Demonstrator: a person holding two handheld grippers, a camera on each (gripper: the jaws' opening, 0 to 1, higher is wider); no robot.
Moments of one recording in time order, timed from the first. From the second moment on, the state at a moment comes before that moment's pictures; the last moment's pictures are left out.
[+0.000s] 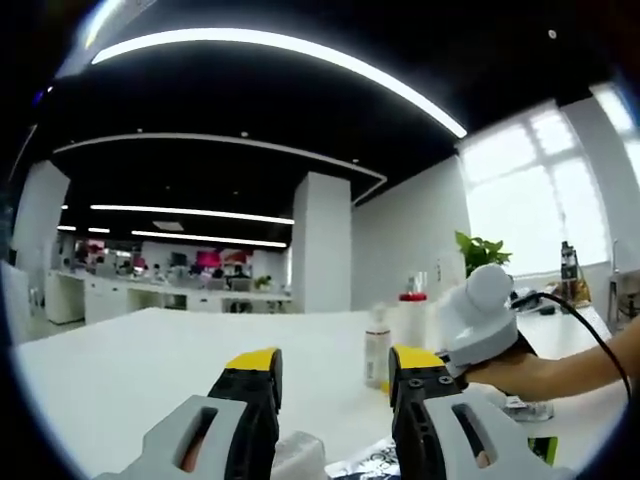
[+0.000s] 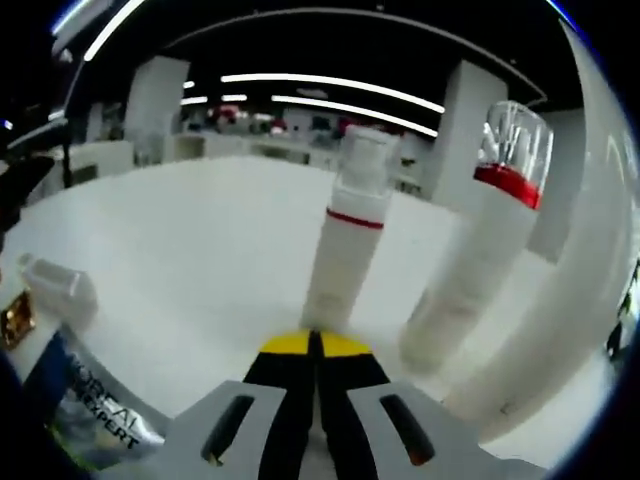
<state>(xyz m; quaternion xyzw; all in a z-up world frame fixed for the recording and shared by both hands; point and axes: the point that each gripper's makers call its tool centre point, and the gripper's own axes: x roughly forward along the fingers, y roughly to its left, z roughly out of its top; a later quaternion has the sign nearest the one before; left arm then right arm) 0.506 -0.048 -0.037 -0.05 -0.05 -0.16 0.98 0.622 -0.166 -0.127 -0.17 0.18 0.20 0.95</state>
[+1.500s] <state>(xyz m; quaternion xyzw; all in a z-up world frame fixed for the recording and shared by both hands) 0.468 0.042 -0.135 -0.01 0.17 -0.26 0.95 0.554 -0.139 -0.069 0.03 0.11 0.35 0.93</state>
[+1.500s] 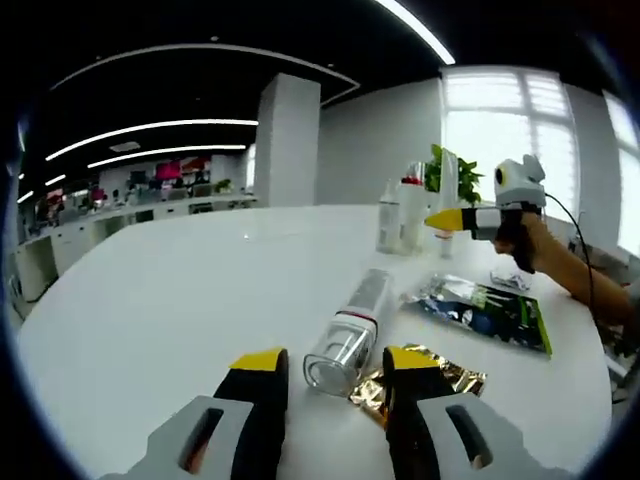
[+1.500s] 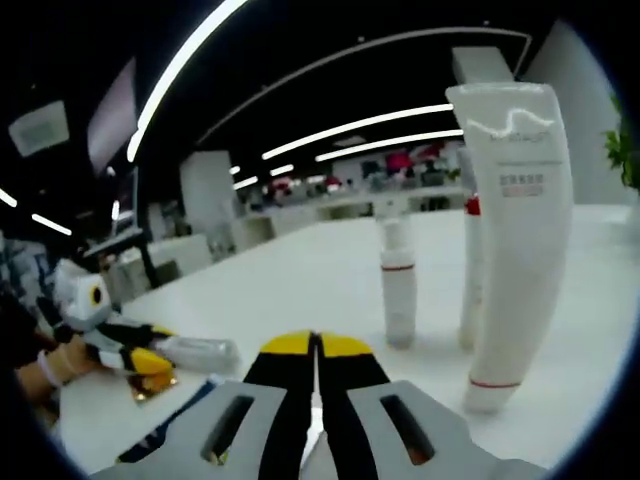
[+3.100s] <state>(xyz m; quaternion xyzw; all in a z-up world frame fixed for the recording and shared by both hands) 0.478 -0.004 -0.004 -0.08 0.10 -0.17 0.98 0.468 -0.064 -0.041 0.01 -0.01 0.59 0.81</state>
